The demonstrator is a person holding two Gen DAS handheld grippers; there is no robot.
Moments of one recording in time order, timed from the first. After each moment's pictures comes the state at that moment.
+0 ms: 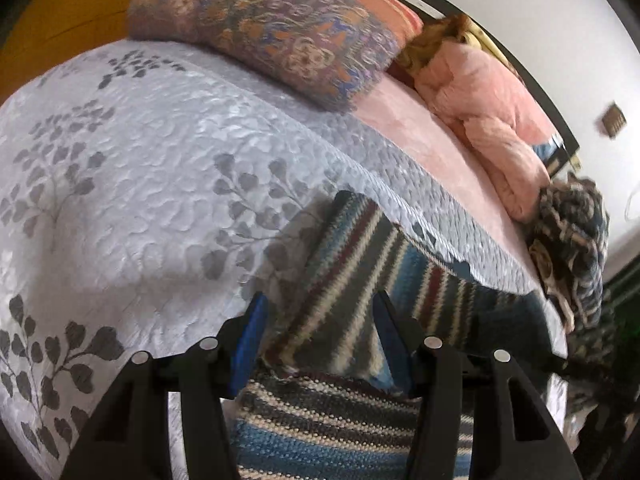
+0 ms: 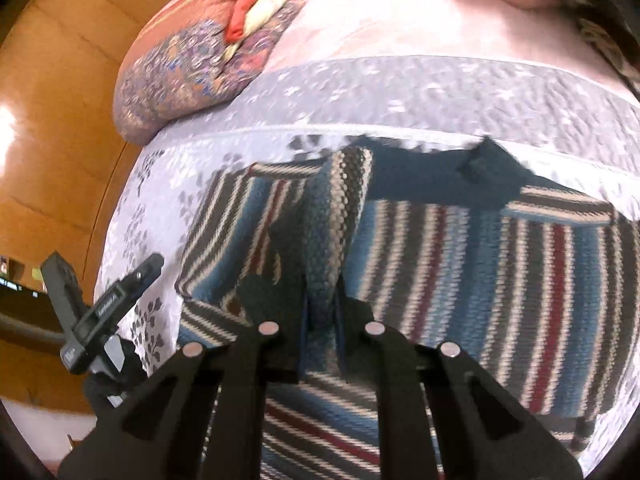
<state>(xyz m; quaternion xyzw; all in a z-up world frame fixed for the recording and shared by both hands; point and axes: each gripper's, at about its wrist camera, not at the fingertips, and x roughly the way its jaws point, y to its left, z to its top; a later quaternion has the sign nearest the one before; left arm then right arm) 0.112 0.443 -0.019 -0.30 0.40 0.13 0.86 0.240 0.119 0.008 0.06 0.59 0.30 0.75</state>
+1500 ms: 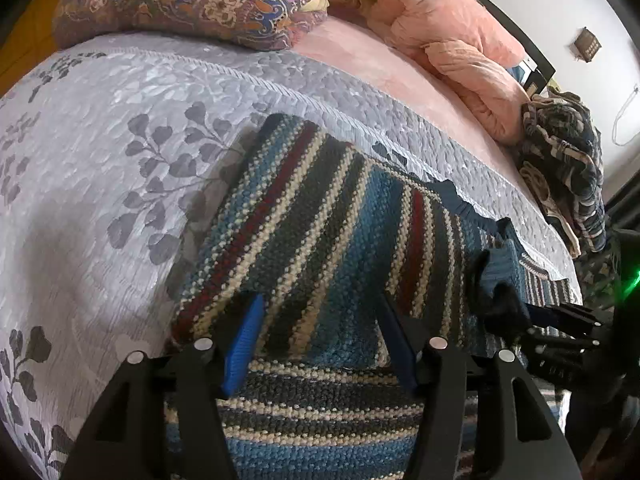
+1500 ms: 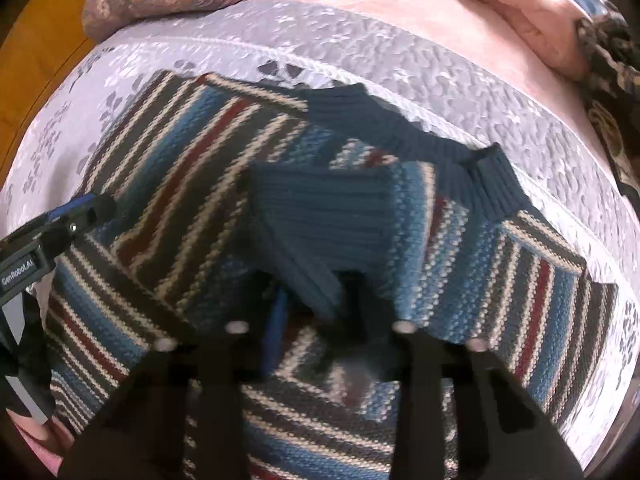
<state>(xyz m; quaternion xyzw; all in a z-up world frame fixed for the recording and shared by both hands) 0.144 0.394 -0.054 -0.24 0.46 0.05 0.85 0.224 0.167 -0.047 -0.17 0.58 0.24 0.76</state>
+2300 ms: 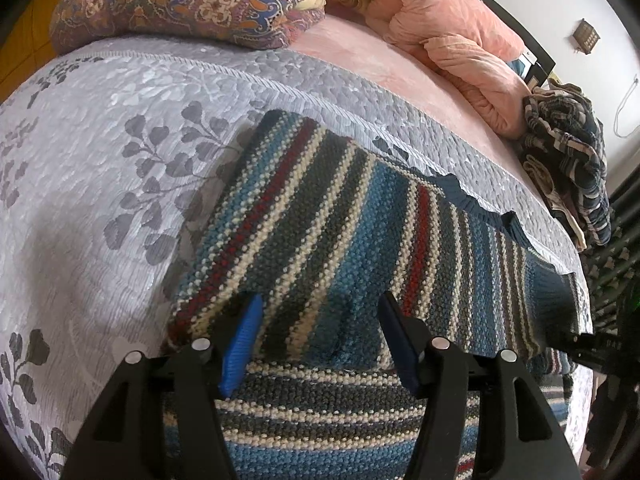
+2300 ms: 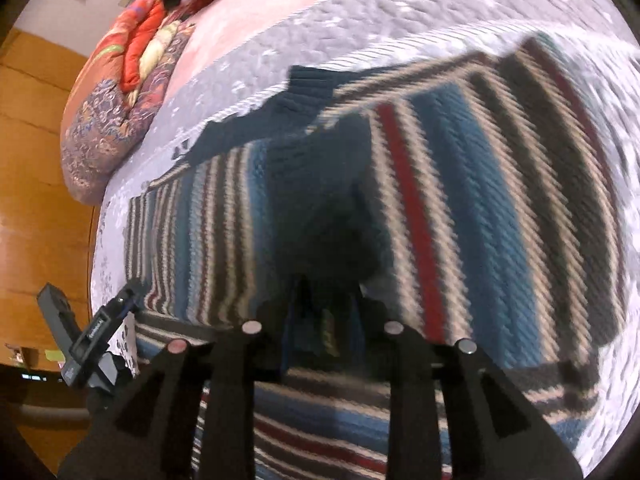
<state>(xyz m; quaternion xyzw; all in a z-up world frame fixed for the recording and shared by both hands) 0.147 0.391 -0.058 -0.23 0.47 0.05 0.85 0.223 -0.007 -0.057 0.17 0.62 0.19 0.74</state>
